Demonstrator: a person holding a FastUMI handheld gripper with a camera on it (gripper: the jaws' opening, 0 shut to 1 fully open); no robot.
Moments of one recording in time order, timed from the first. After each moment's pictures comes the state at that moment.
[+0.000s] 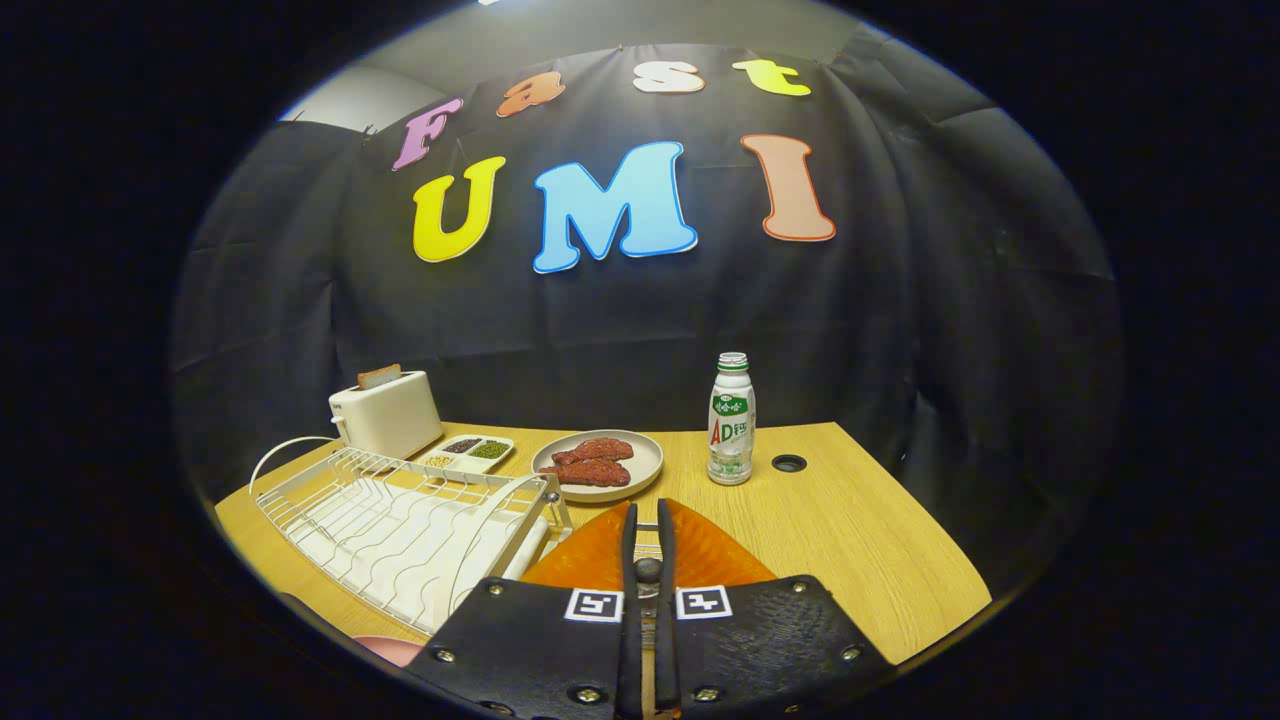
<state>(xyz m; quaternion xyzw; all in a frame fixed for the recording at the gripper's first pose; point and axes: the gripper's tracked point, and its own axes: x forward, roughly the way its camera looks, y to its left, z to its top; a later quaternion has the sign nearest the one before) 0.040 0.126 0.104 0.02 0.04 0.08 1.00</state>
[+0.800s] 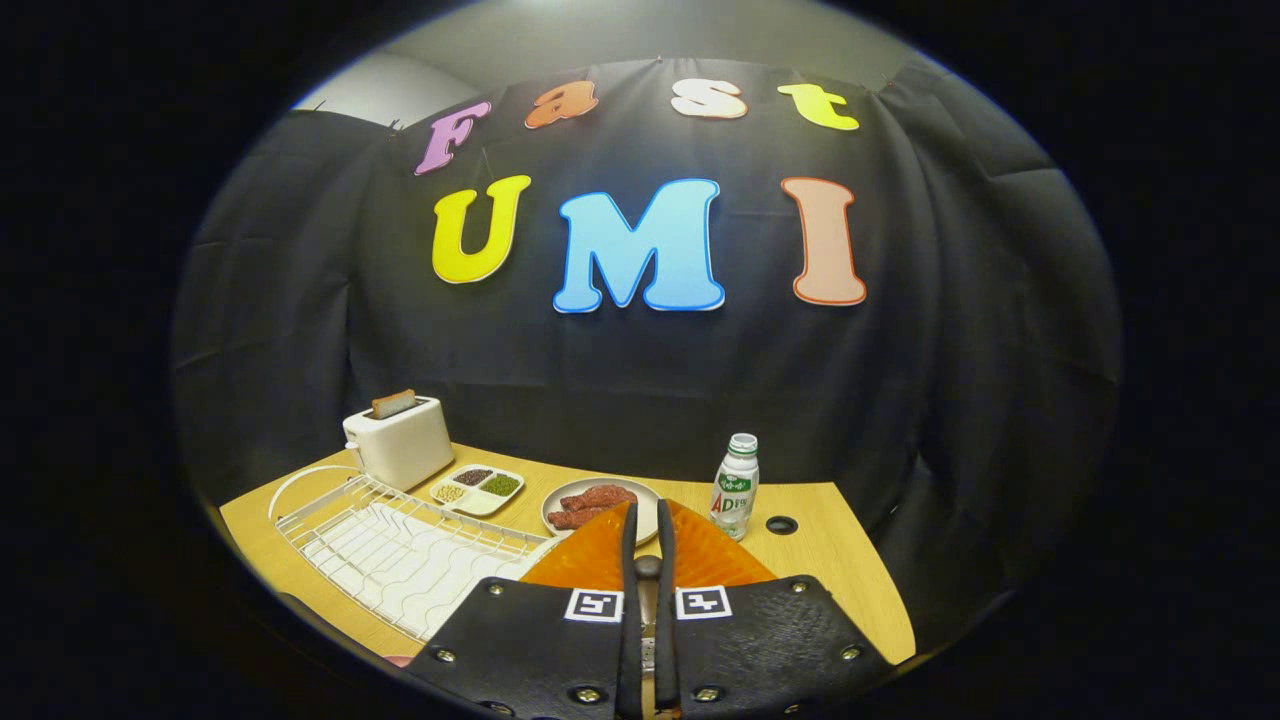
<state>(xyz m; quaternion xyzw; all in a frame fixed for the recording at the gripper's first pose) 0.035 0.129 0.211 -0.03 0.02 0.09 1.00</state>
